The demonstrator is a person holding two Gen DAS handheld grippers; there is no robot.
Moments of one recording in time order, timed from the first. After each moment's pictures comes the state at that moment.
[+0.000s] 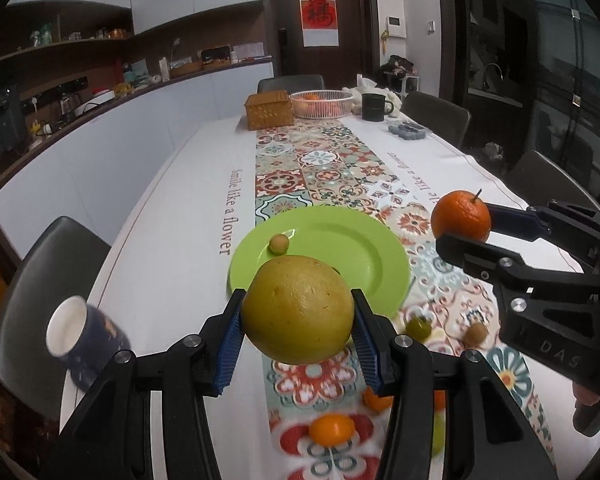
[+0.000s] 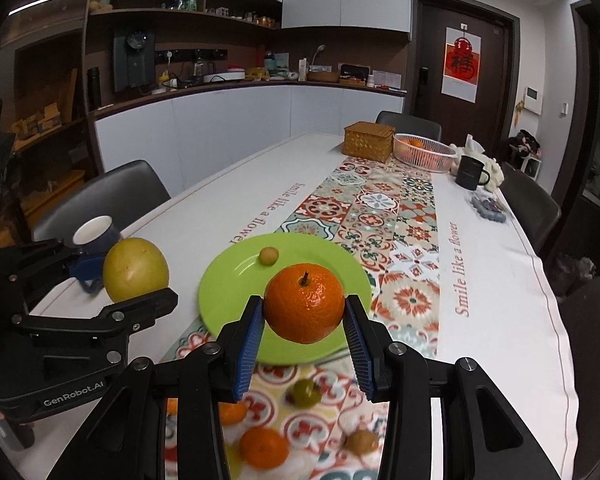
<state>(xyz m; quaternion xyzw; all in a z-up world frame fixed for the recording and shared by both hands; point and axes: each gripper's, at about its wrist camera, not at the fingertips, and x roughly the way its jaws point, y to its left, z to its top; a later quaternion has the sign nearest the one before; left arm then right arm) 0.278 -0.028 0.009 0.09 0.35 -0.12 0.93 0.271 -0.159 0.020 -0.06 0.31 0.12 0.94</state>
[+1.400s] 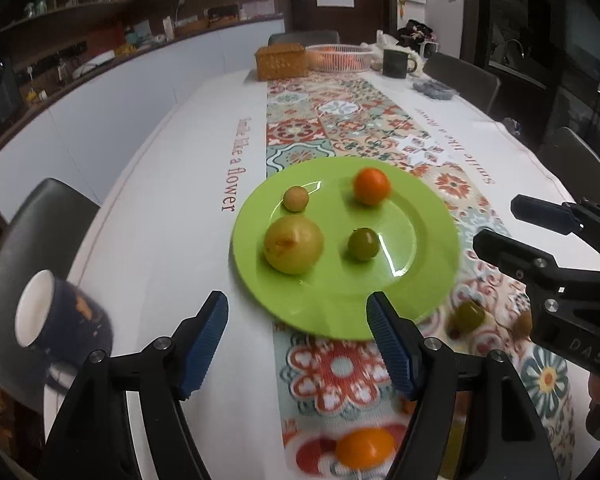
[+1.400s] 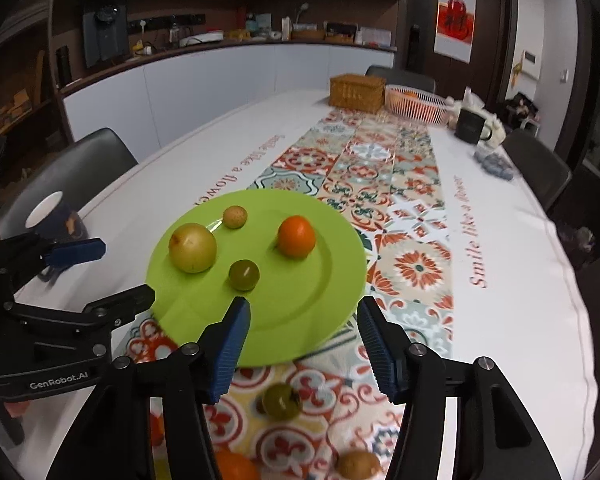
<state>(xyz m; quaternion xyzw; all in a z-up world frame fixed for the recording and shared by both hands) 0.306 -0.019 -0.039 0.09 0.41 -0.10 0.90 0.297 -0.168 -0.024 -0.05 0.36 0.10 0.93</state>
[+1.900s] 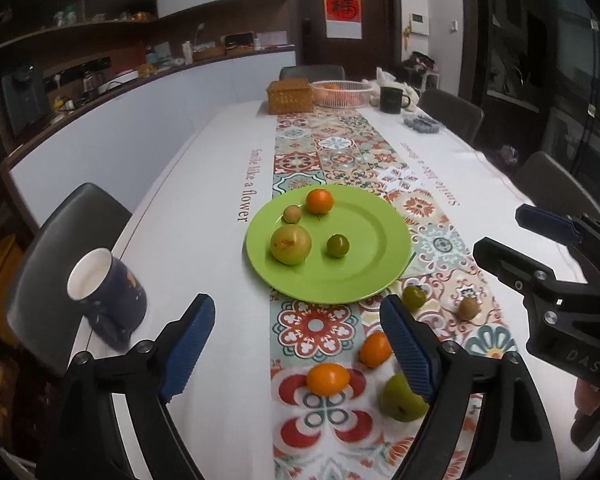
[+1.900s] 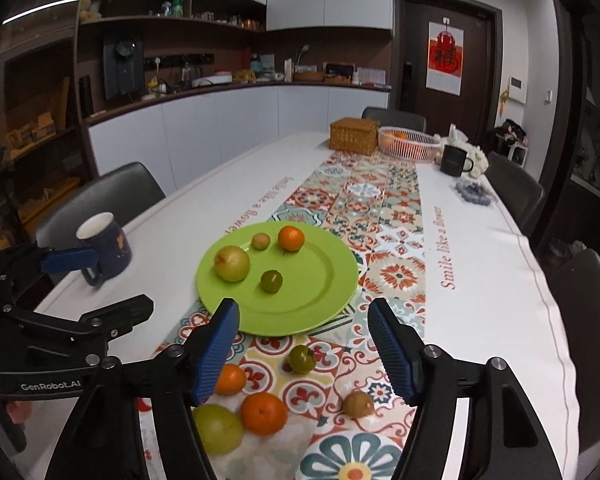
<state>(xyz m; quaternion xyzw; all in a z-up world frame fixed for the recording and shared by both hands) 0.224 -0.015 0.016 0.06 0.37 -0.08 0.93 0.214 -0.176 0.025 -0.04 0.30 0.10 0.95</state>
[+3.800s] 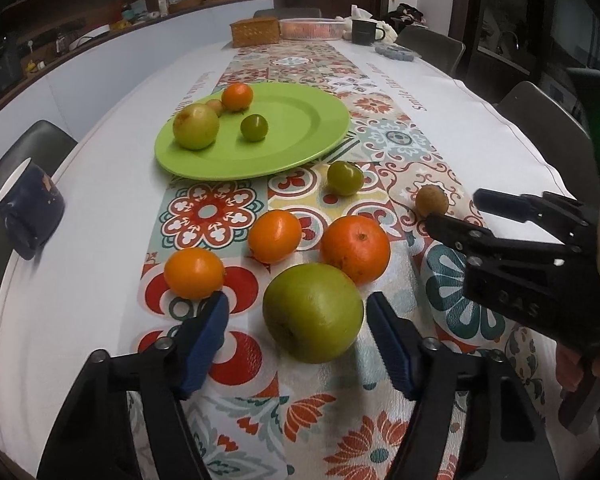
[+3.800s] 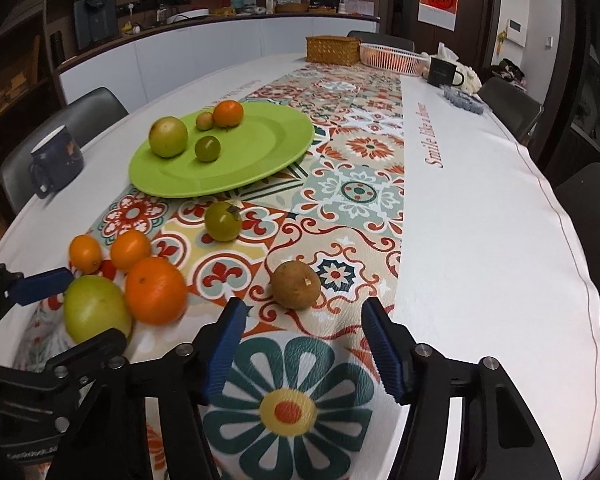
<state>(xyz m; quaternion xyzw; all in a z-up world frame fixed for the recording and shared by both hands) 0.195 -0.090 -0.093 0.06 0.45 -0.10 0.89 0.227 -0.232 -0.095 -0.04 0.42 0.07 0.90</state>
